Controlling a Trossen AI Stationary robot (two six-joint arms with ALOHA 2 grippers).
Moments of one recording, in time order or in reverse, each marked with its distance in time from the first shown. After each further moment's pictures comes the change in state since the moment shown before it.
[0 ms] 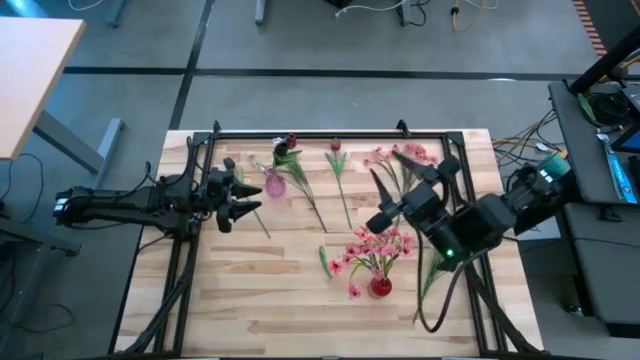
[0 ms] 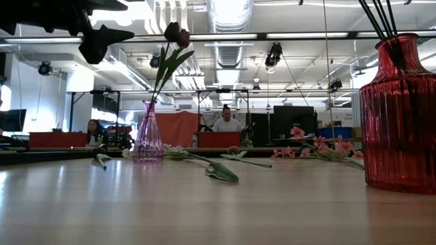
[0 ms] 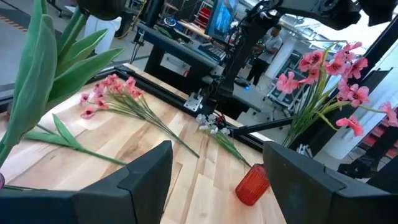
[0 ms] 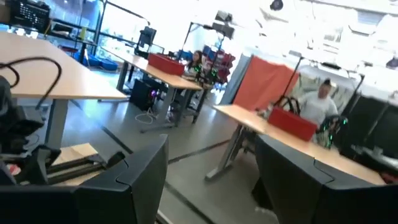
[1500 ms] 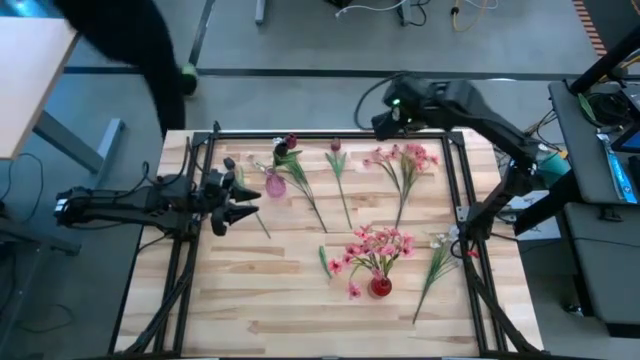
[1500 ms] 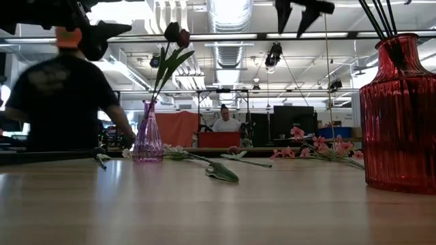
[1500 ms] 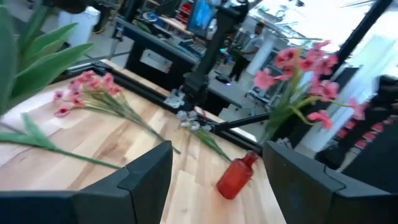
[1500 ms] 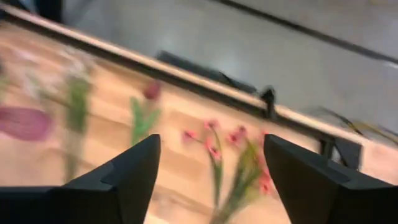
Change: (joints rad) left arm 0.000 -0.023 0.000 0.007 0.090 -0.012; right arm -0.962 0.114 0.458 -2.090 -1.023 1.643
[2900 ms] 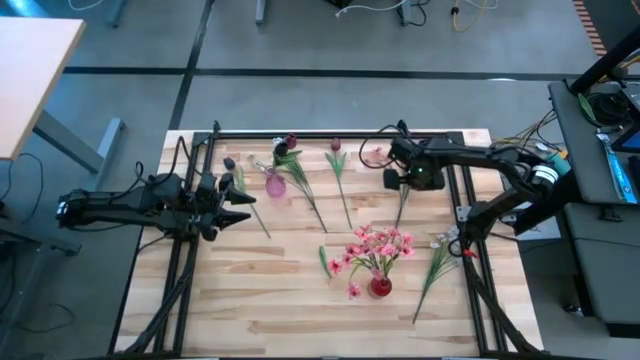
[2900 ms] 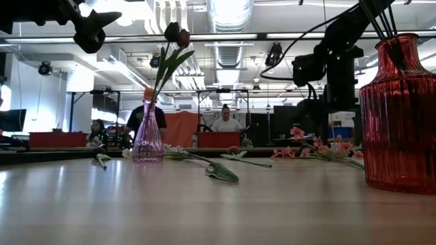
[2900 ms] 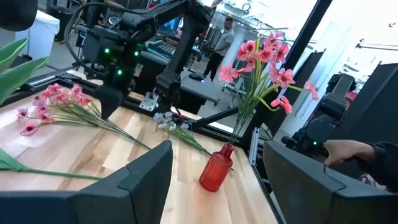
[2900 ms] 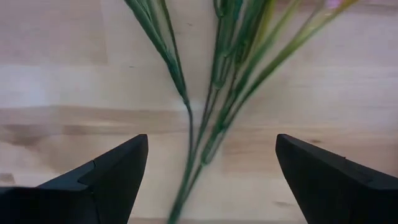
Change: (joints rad) left arm 0.000 -0.068 0.000 -0.032 0.116 0.088; right arm -0.196 -0.157 -1.202 0.660 -0.454 0.302
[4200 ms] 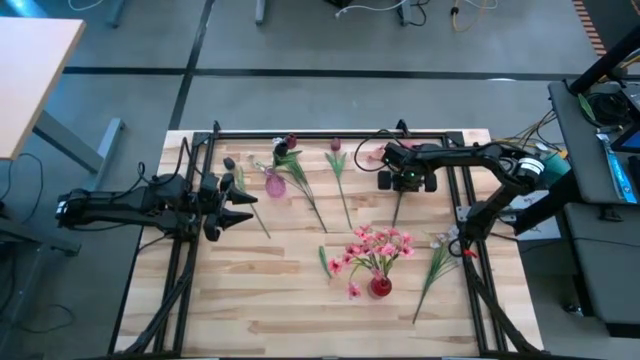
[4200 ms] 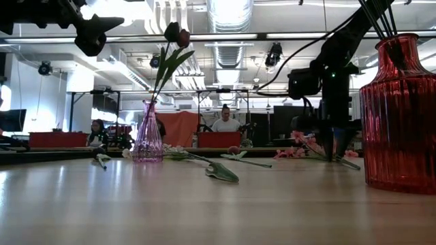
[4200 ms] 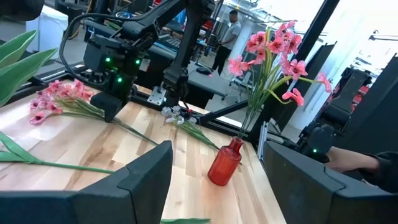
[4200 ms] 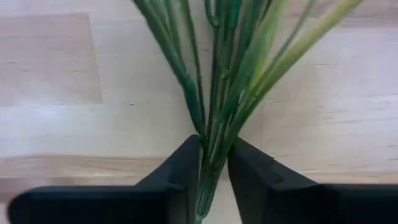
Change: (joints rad) left arm 0.000 0.020 0.000 -0.016 -0.022 0.016; right arm 0.000 0.156 -0.046 0.190 0.065 0.047
